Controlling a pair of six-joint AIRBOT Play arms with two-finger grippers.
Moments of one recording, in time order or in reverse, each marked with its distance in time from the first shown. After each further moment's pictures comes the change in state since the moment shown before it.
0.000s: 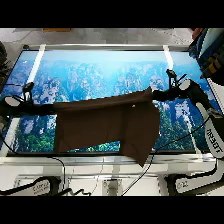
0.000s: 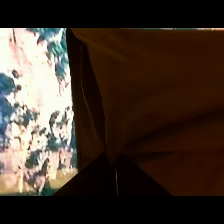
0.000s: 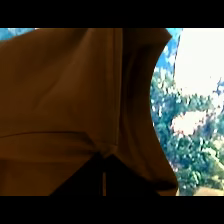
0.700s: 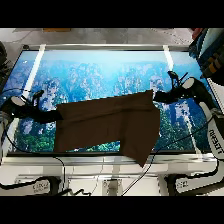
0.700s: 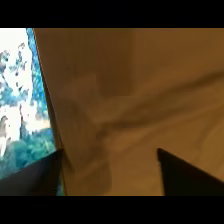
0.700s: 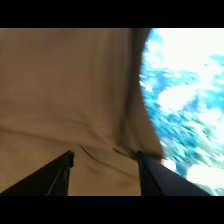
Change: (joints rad) left arm -0.006 -0.067 0.042 0.025 -0.218 -0.018; right arm -0.041 0.024 0.034 -0.045 0.127 0.019
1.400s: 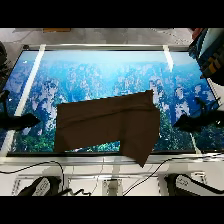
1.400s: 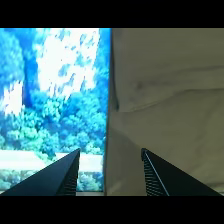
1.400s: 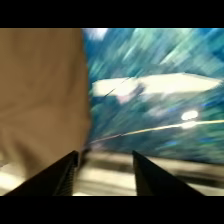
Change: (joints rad) left arm 0.241 0.449 -0.176 0.036 -0.041 -0.007; right arm -0.411 0.345 -0.530 0.151 0.325 -0.136
